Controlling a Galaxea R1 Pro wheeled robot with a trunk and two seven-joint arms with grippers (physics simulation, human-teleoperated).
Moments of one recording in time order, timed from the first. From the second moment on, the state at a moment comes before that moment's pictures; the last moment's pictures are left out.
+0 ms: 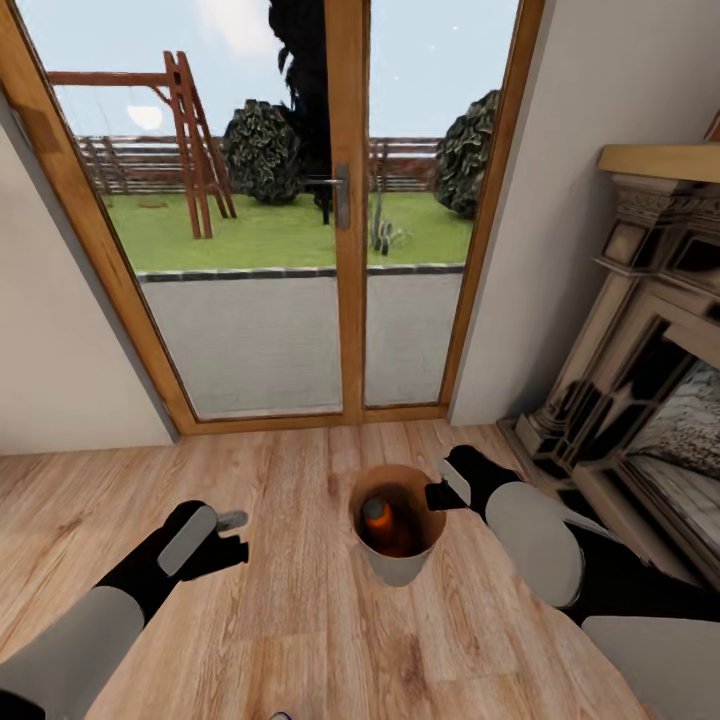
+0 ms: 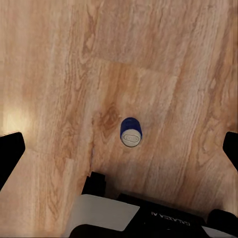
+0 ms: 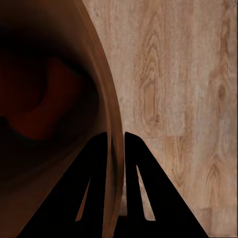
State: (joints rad) left arm -0.74 0.18 -0.37 -0.71 1.01 0.87 0.63; right arm -1.16 0.12 -0.37 -0.09 0.39 0.72 -0.09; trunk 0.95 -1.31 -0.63
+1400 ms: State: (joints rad) left arm -0.75 0.17 -0.36 -0.39 0.83 0.68 0.31; right arm -1.16 0.11 -0.47 -0.09 0.38 0.73 -0.17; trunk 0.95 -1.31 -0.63
